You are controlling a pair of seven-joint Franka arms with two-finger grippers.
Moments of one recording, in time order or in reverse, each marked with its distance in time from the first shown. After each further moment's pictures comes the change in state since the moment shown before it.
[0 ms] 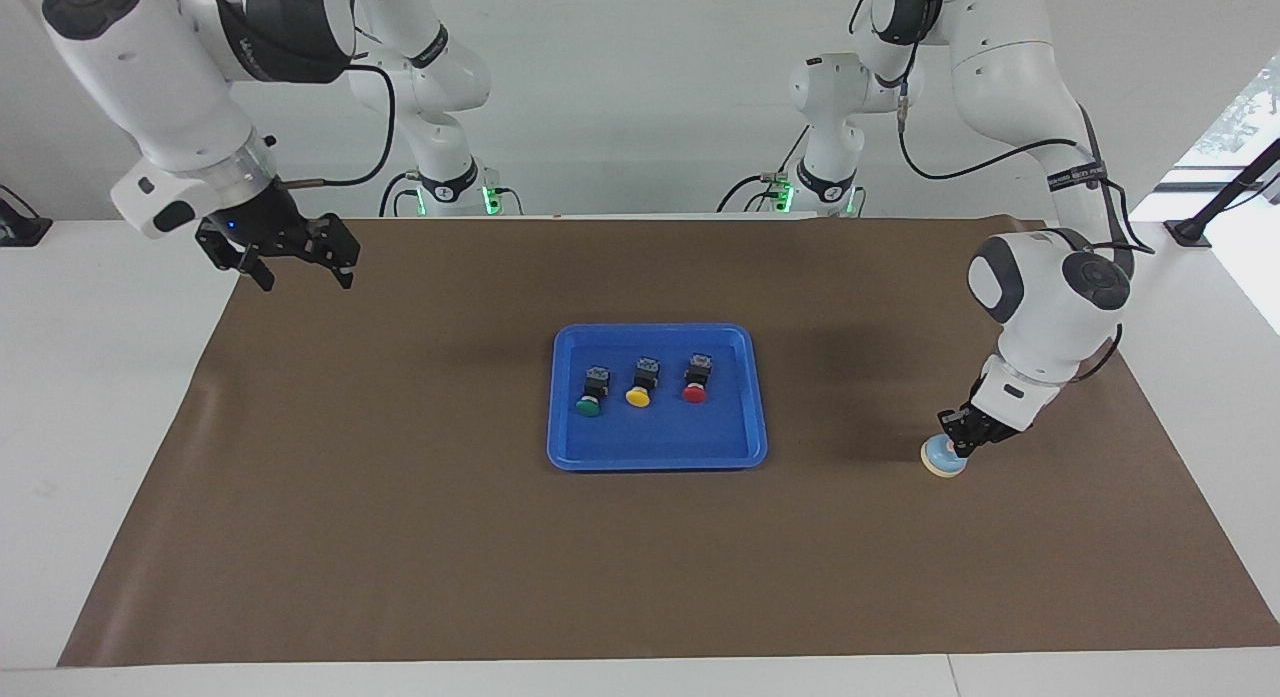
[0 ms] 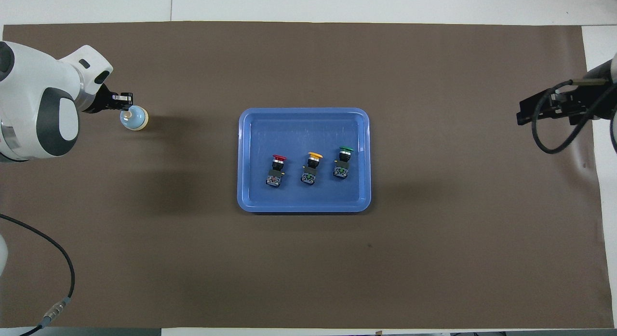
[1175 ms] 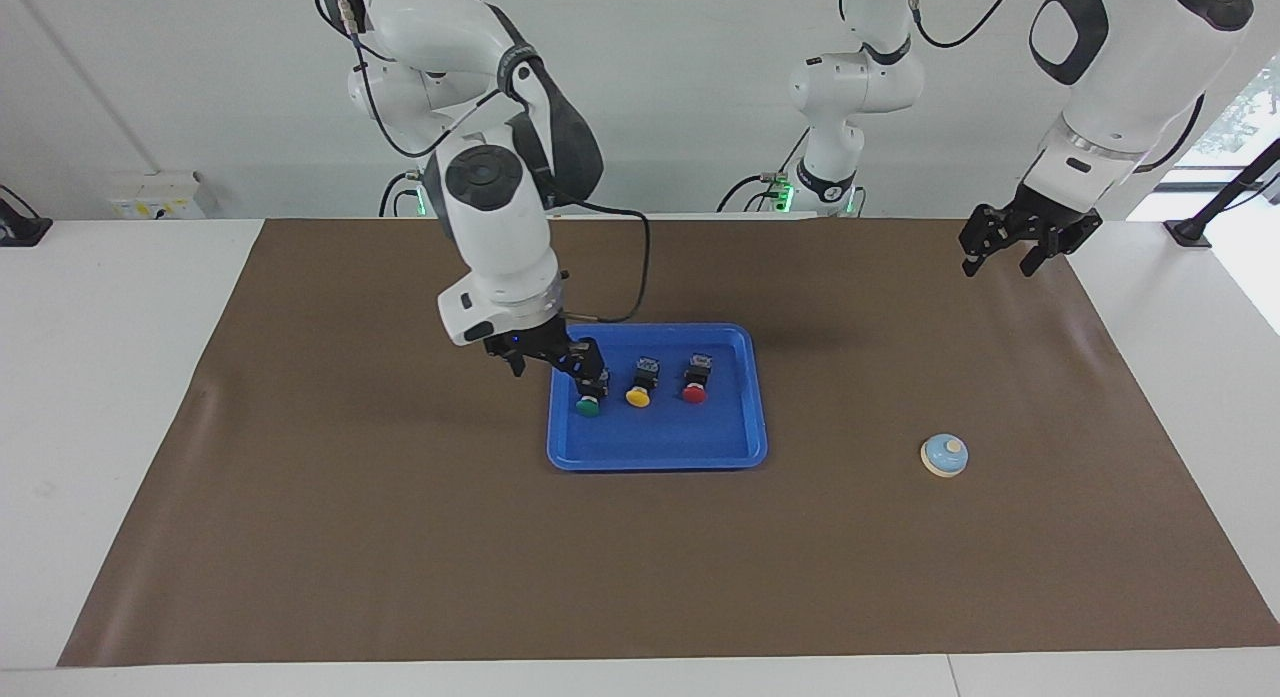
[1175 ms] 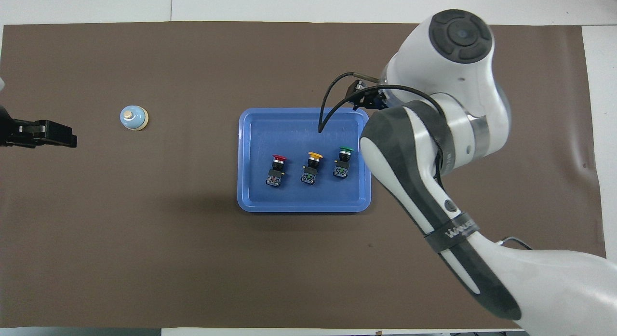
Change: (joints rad) left arm -0.001 -0.455 -0.009 -0.001 -0.001 -0.515 0.001; right arm 0.345 0.301 -0.001 0.011 0.079 0.371 0.654
